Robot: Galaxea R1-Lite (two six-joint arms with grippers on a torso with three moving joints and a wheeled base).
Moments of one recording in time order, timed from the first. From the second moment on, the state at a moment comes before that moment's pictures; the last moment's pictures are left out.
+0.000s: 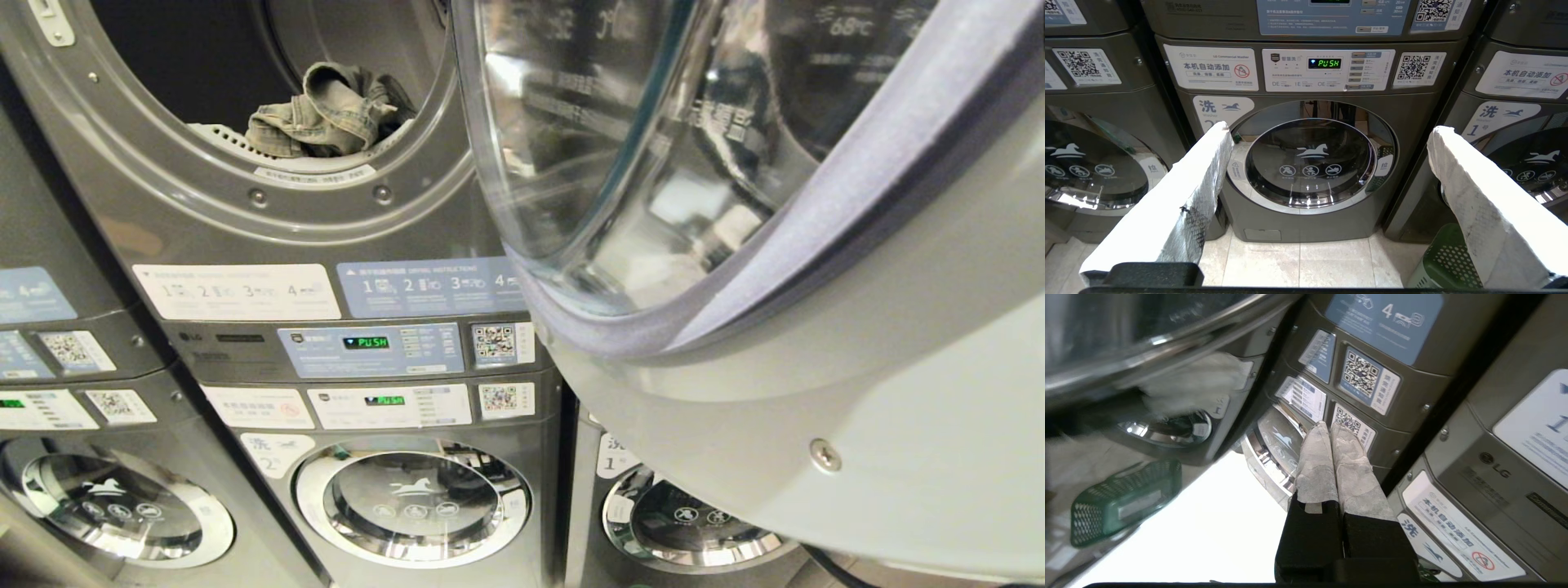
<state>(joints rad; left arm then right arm) -0.01 0.00 -0.03 0.09 0.01 0.00 0.68 1.58 -0.89 -0.49 0.10 -0.12</state>
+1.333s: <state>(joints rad) 0.00 0.00 -0.03 0.09 0.01 0.00 0.53 1.66 -0.85 -0.56 -0.01 -0.12</state>
